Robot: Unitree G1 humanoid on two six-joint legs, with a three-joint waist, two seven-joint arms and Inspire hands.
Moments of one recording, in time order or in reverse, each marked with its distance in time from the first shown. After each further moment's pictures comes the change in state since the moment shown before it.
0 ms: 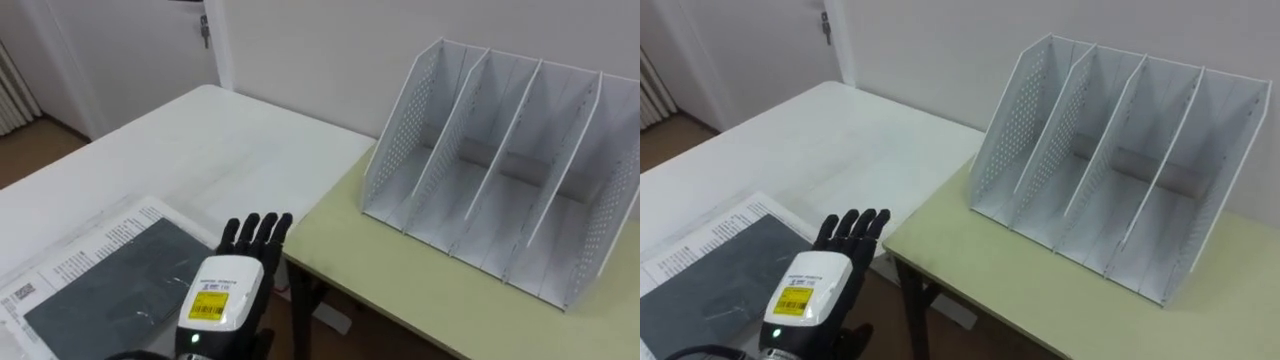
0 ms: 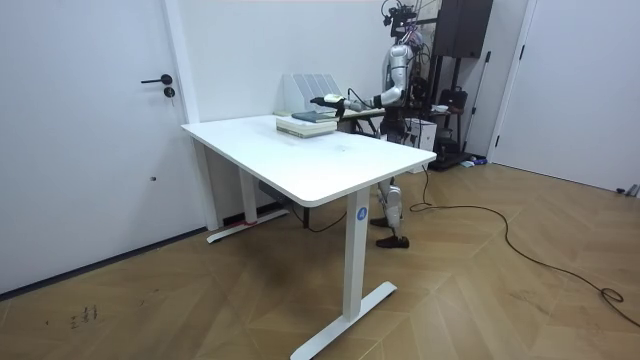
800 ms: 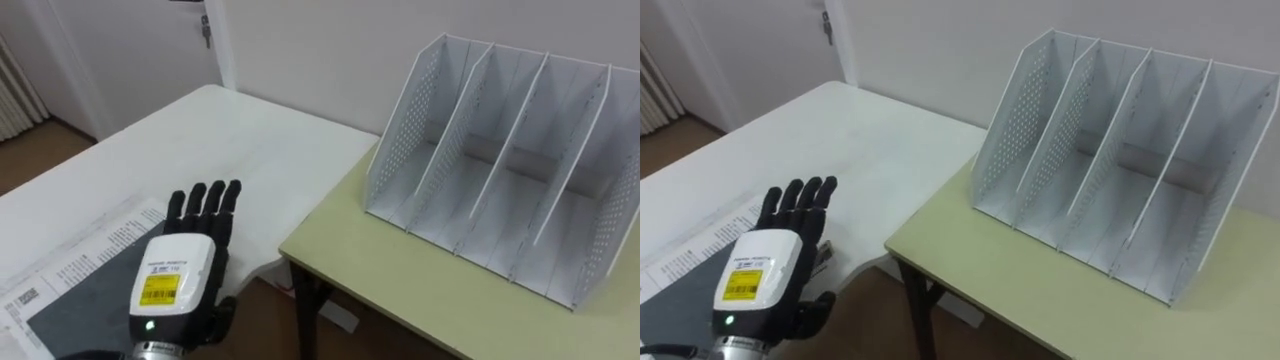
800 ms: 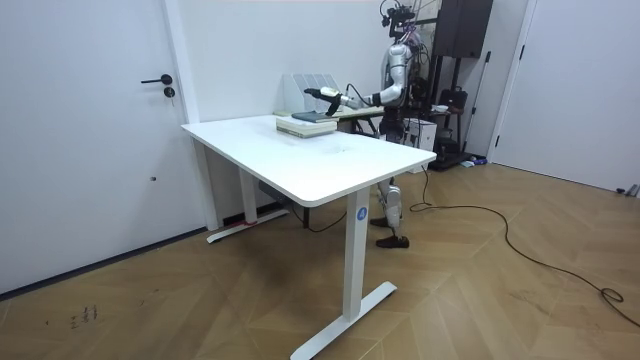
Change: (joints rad) left arm -0.002 0.013 0.139 0.000 0.000 0.009 0.117; right arm 0.011 -0.006 -0.013 -0.002 -0.123 0.062 -0.002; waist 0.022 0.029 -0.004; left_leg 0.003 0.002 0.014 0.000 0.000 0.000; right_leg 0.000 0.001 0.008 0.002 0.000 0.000
